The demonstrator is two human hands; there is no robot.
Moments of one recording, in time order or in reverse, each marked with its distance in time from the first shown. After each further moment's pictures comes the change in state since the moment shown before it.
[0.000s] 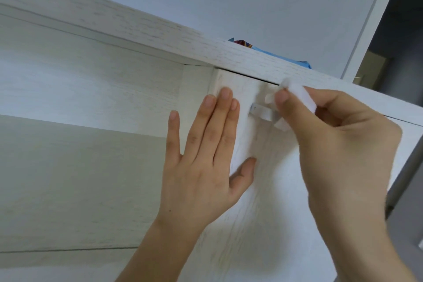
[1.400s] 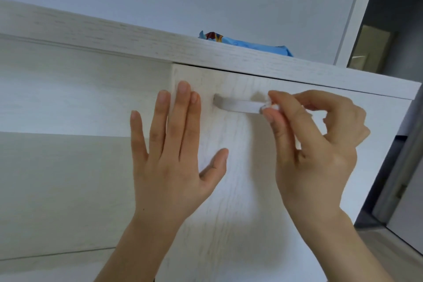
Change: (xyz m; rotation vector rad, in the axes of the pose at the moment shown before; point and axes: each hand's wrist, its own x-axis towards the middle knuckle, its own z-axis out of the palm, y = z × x) left_hand -0.001 0.000 -0.002 0.088 -0.018 0.017; right_hand -0.002 0.061 -0.023 -0.530 0.191 -0.661
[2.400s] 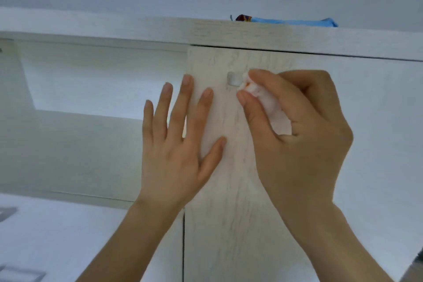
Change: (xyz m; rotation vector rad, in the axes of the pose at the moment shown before) left_hand -0.011 -0.014 -0.033 0.122 -0.179 0.043; right_hand -0.004 -0.030 -0.002 0.547 -0.053 0.201
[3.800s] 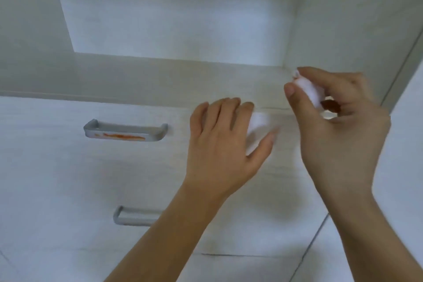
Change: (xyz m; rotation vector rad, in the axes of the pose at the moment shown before) left_hand -0.176 -0.191 -0.040 -0.206 -0.295 -0.075; right_hand -0.190 -0.144 0.156 -0.058 -0.117 0.421
